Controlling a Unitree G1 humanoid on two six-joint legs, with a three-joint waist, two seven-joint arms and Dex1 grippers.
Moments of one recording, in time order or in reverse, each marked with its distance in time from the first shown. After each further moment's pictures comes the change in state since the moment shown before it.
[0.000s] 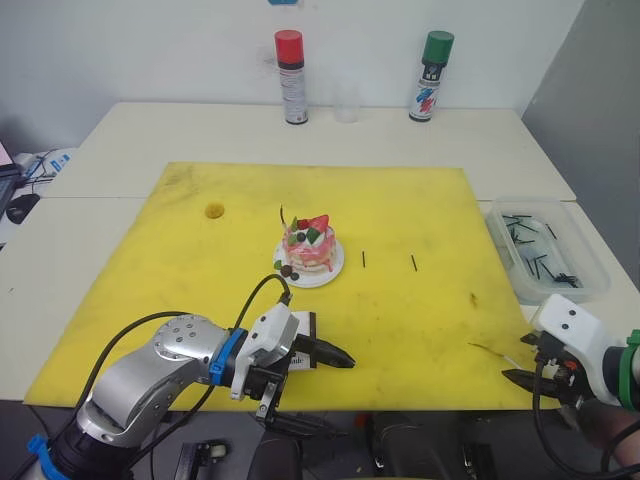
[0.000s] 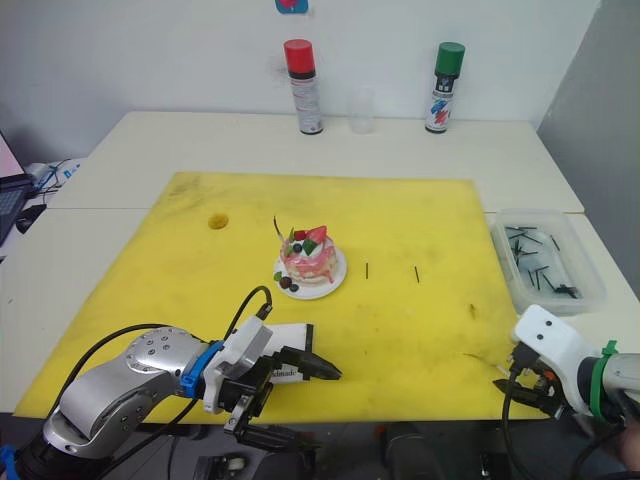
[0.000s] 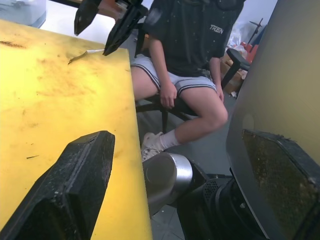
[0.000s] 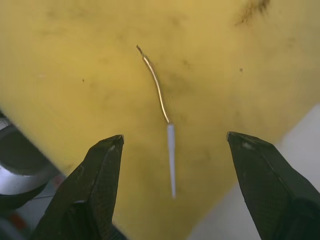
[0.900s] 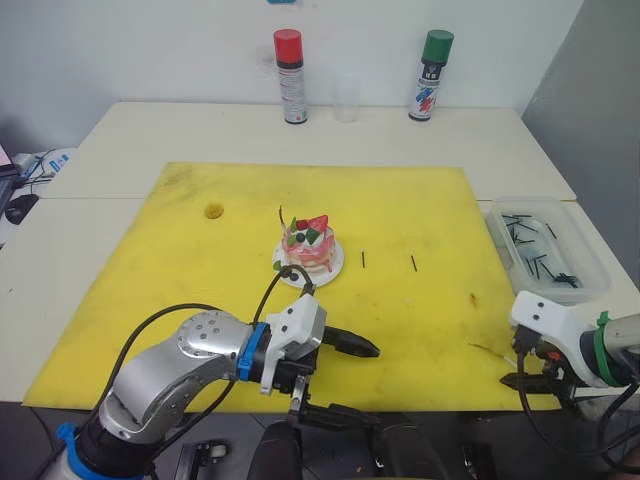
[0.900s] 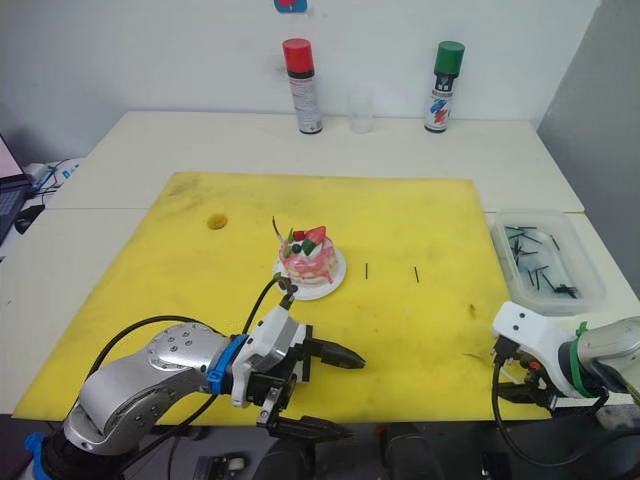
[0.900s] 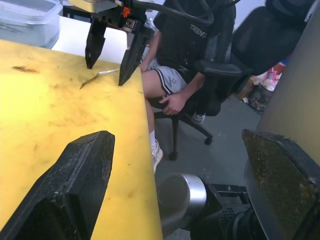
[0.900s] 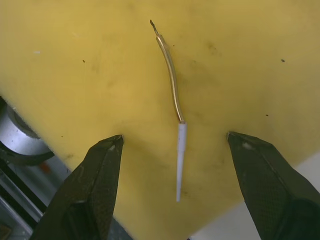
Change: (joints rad) left arm -0.075 -0.090 -0.049 -0.088 -0.014 0.127 0.175; right arm -0.288 -0.204 0.338 0.126 0.066 0.083 0.054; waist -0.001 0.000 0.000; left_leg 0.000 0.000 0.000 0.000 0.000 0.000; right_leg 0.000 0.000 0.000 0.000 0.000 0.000
